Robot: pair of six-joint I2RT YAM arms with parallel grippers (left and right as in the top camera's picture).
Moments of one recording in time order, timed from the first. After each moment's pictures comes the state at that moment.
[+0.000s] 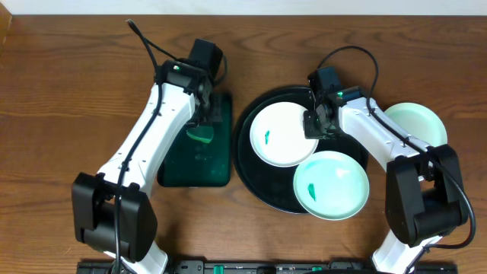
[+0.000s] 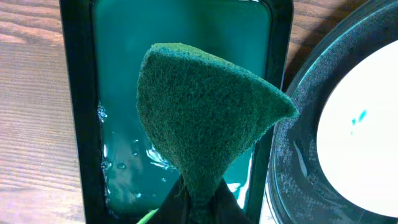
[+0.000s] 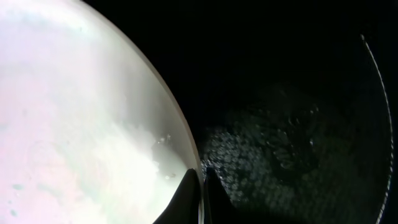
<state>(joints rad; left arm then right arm) -0.32 1.77 1.53 -1.14 -0.08 -0.35 0.33 1.88 1.26 -0.74 0.03 0.30</state>
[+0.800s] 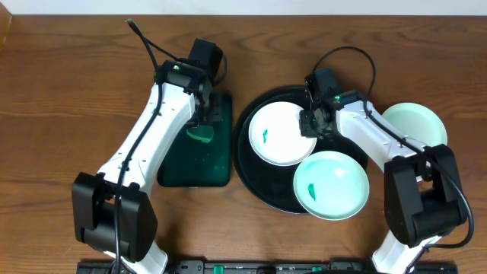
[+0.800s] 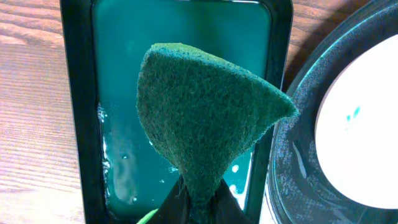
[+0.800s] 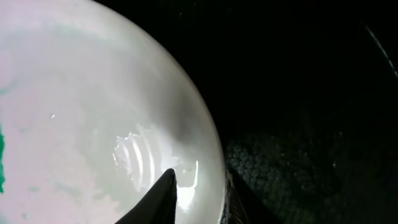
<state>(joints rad) -0.32 1.77 1.53 -1.14 -0.08 -0.35 0.34 1.88 1.23 -0.66 0.02 0.30</state>
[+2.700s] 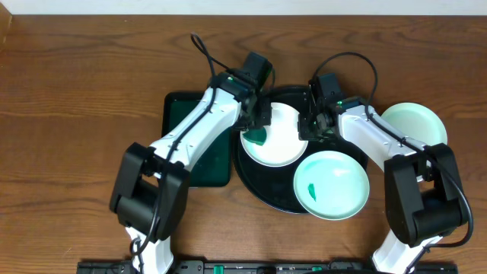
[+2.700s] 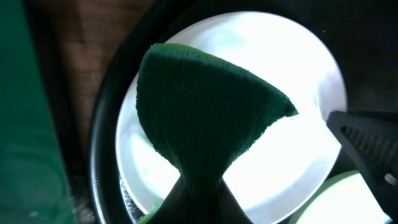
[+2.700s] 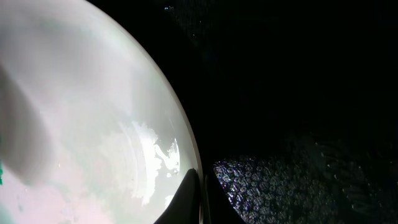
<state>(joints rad) -0.52 1.96 1.53 -0.86 0.14 -0.52 0.33 1.88 1.17 -0.56 -0.11 0.30</state>
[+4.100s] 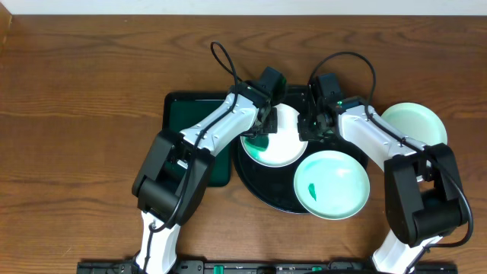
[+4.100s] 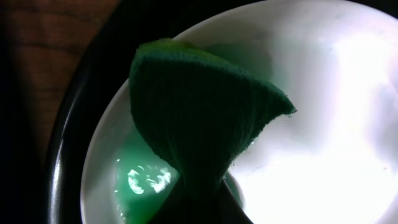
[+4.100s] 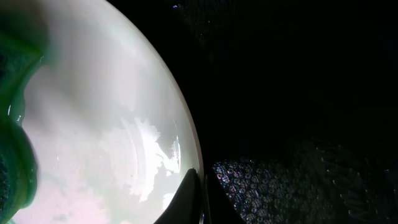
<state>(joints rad) -0.58 2.09 1.51 -0.77 0.02 -0.56 0.33 1.88 1.17 -0.56 -0.11 0.24</state>
